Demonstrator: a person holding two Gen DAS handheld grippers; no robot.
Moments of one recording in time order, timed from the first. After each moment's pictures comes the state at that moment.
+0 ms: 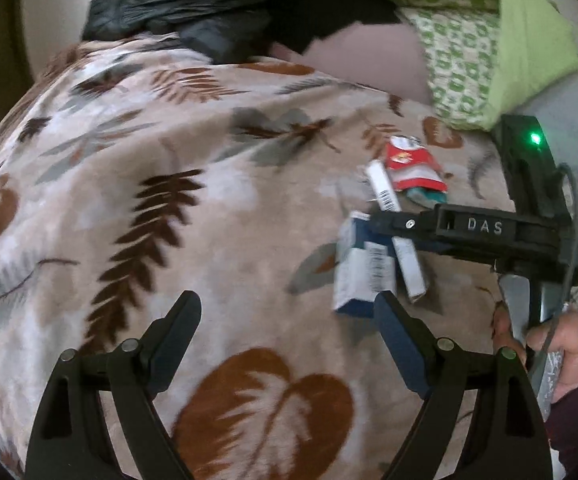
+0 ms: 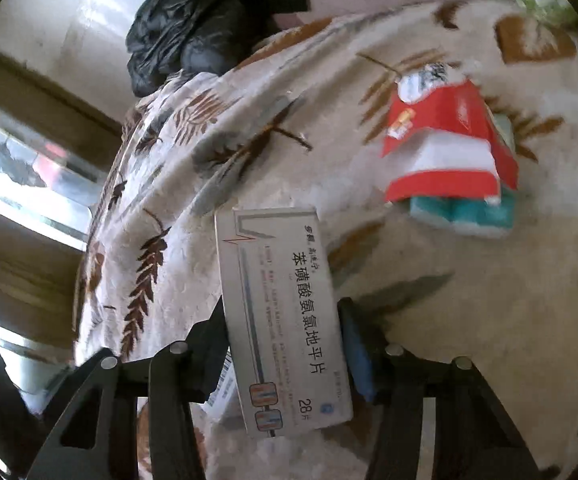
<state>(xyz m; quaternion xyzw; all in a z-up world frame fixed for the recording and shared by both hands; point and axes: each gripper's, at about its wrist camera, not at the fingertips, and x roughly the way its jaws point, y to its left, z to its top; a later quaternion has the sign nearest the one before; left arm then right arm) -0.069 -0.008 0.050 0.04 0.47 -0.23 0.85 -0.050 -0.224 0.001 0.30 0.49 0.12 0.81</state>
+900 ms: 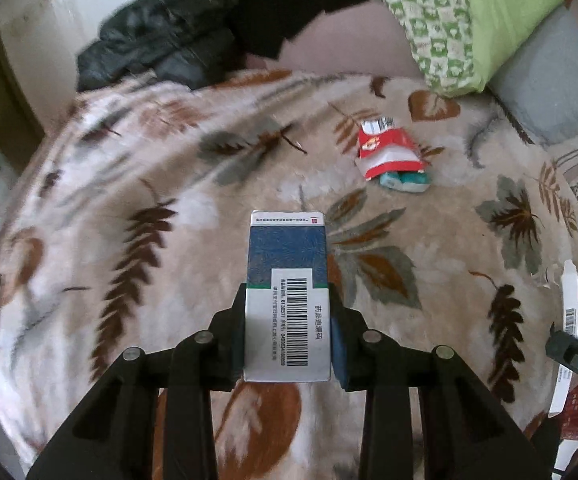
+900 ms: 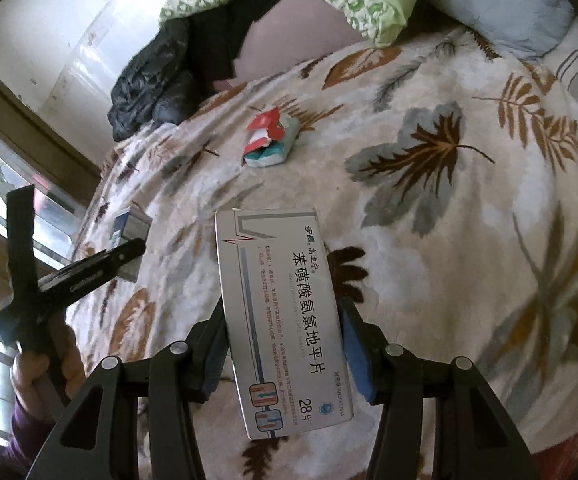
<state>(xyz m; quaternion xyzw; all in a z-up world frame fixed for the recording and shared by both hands) -0.115 -0.069 0.079 0.14 0.44 -0.17 0.87 -0.259 -0.291 0.046 0.29 0.42 0.00 0.86</state>
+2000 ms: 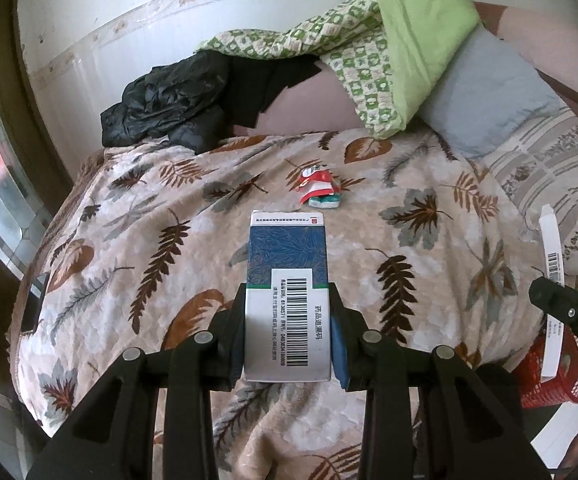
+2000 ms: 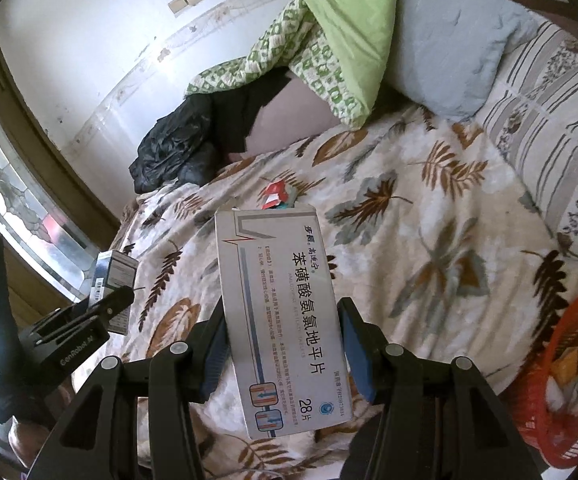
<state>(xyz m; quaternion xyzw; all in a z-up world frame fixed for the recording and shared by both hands) -0.287 -0.064 0.166 0.14 0.35 -0.20 0.90 -0.406 -0.272 0.140 0.28 0.31 -0.06 0.91</state>
